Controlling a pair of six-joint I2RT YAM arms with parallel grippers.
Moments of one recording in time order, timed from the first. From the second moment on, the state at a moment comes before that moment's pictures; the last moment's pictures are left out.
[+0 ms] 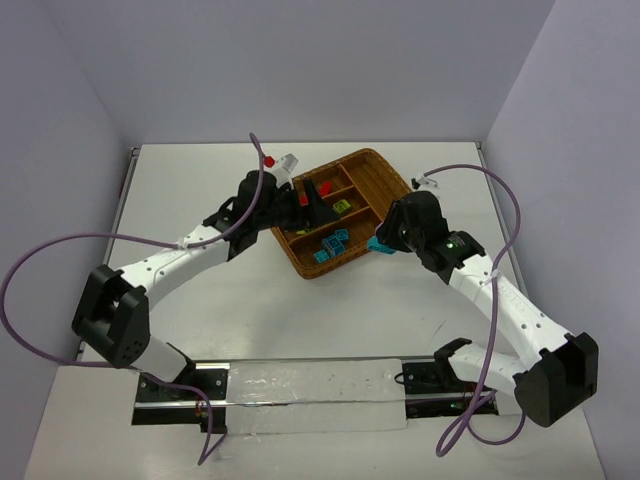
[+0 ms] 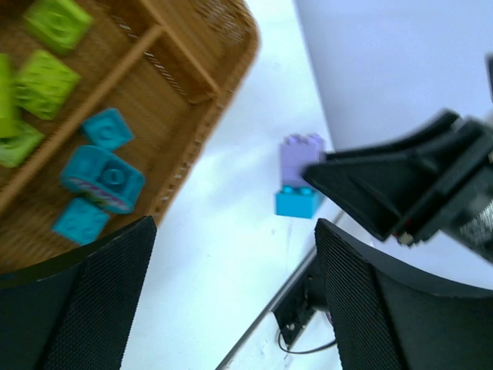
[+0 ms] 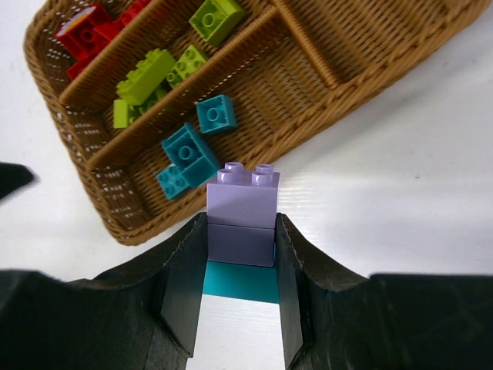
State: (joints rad) left arm -0.66 1.53 1.13 -0.03 0.28 -0.77; right arm 0.45 1.08 0.91 -0.50 0.19 0.61
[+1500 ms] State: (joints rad) left arm -0.79 1.72 1.00 0.52 0.49 -1.07; right arm 0.44 1.06 0.91 -0.46 0.07 0.68
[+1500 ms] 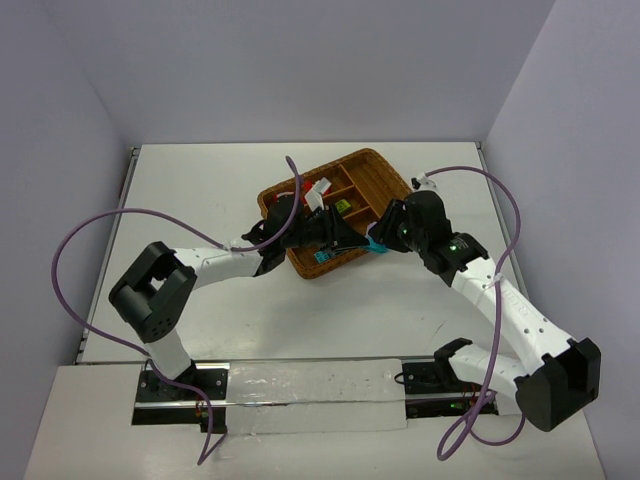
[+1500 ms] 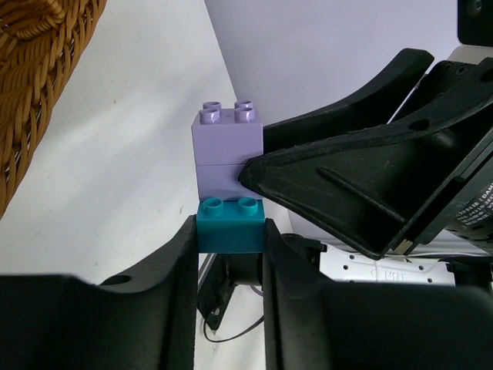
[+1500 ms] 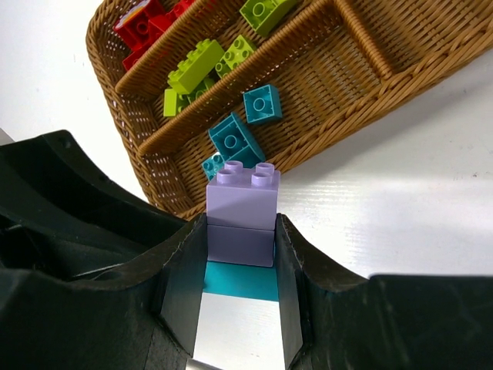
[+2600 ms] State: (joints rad) left arm -0.78 1.66 1.14 0.00 0.16 -0.76; right arm 0.22 1.04 0.91 -0.40 0.06 0.67
